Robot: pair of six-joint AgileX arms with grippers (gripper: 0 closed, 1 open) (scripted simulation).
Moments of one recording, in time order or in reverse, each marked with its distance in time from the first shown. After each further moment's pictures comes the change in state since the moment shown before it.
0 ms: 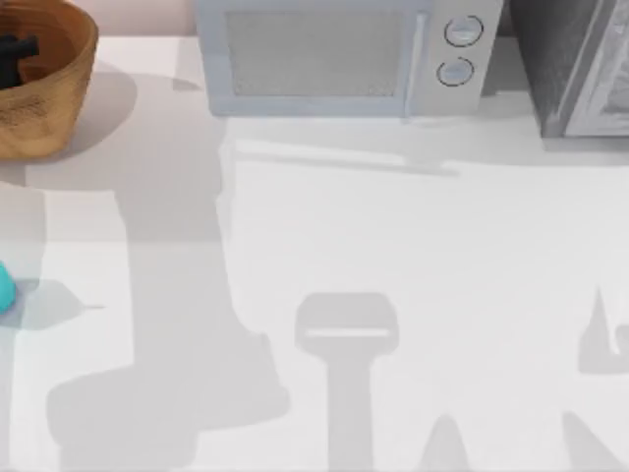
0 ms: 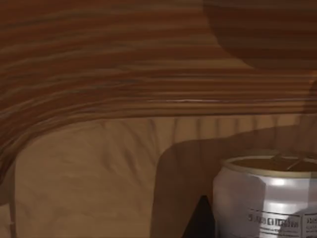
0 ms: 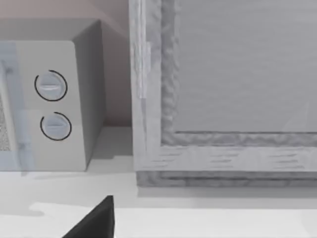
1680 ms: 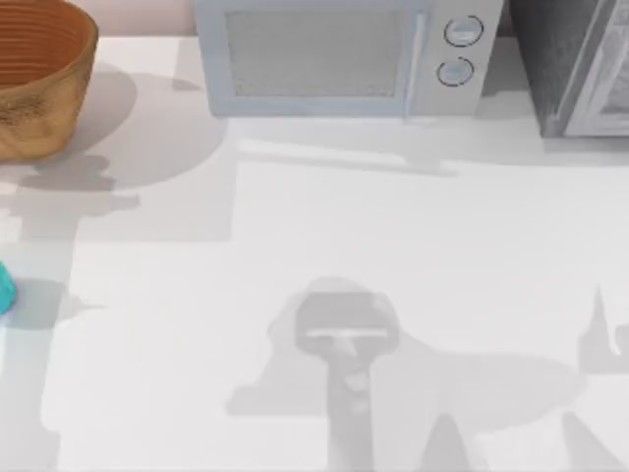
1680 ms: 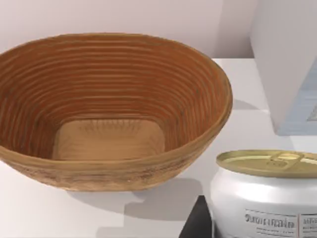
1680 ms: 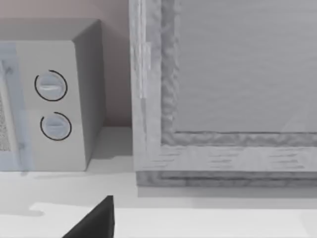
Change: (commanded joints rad) left arm -0.133 -1.797 -1.786 0.797 -0.175 -0.120; right arm 0.000 0.000 0.000 0.000 0.000 0.000
